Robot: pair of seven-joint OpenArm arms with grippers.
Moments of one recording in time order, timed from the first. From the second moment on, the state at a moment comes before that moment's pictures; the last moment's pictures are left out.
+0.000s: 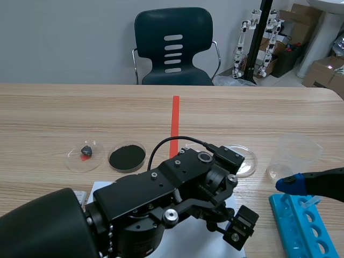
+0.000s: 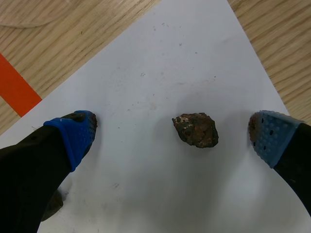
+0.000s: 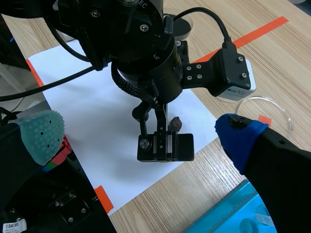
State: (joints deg) left arm -15.8 5.2 56.3 62.3 -12.3 16.5 50.1; right arm -59.3 37.6 9.6 119.2 3.3 32.7 16.7
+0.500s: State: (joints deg) left arm -15.8 5.2 56.3 62.8 -12.2 16.0 51.0; right arm -59.3 37.6 9.6 119.2 3.3 32.7 16.7
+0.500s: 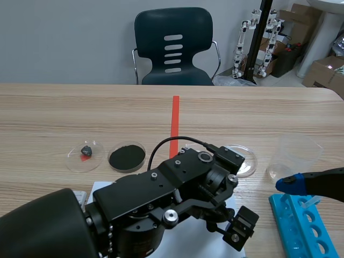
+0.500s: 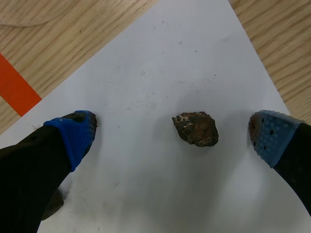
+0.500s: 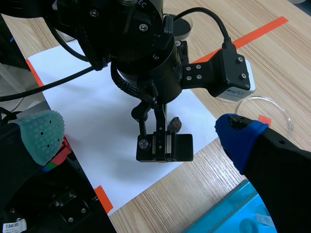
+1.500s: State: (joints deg) left arm -14.5 4.6 56.3 64.8 -12.9 14.5 51.6; right arm -59.3 37.6 9.6 119.2 3.3 32.7 16.7
